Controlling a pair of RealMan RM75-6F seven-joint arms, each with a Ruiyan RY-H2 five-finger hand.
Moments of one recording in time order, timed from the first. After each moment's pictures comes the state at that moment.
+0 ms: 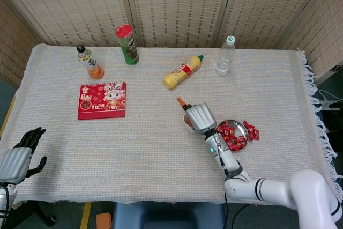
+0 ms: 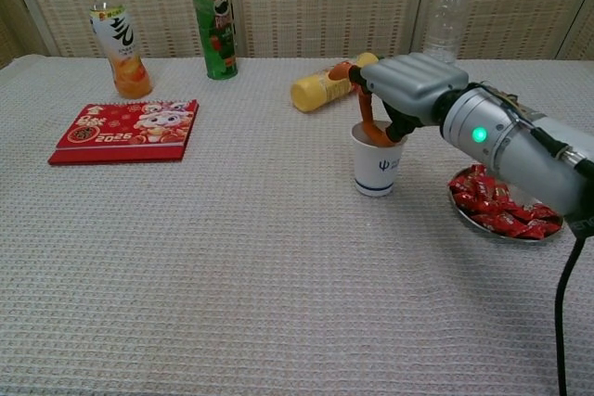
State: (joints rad) left arm -0.18 -1.11 -0.03 -1.56 1.44 1.33 -0.01; right arm 0.88 -1.72 0.15 -1.29 -1.03 1.08 -0.54
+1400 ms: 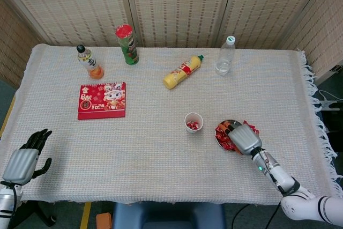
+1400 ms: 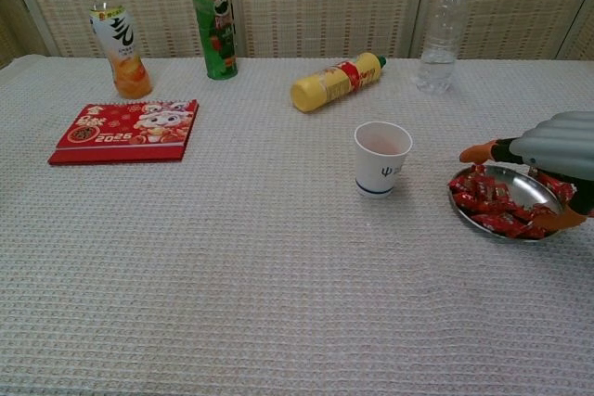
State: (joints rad) left arm -0.19 -1.13 -0.02 -1.57 1.44 1.32 0.06; right arm 0.68 -1.29 -0.07 -1.55 -1.17 0.88 -0.52
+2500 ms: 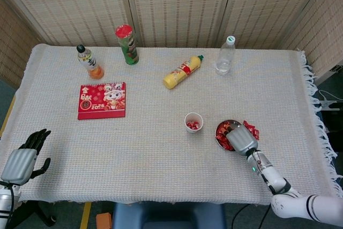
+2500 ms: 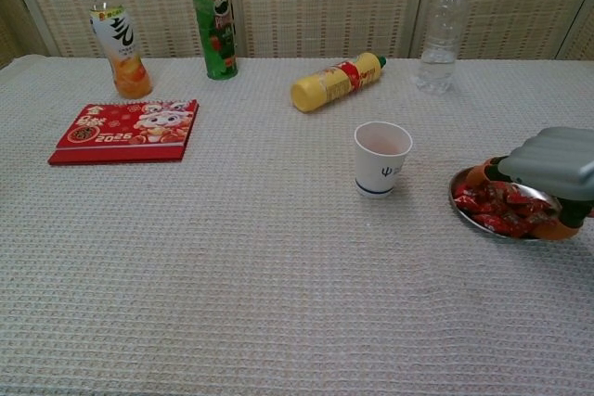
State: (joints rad) left arm -0.19 -1.12 -0.02 -1.57 1.45 1.32 0.02; right arm 0.71 -1.37 -0.08 -1.54 -0.99 0.91 -0.80
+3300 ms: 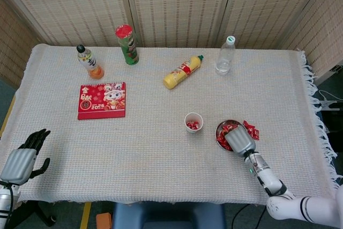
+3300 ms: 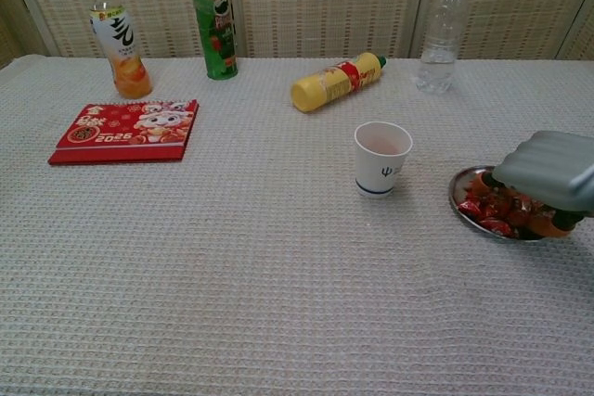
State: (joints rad) left arm -0.19 -1.12 -0.02 -1.57 1.45 1.31 0.02; right arm 0.70 -1.43 -0.10 -1.50 -0.98 0.97 -0.92
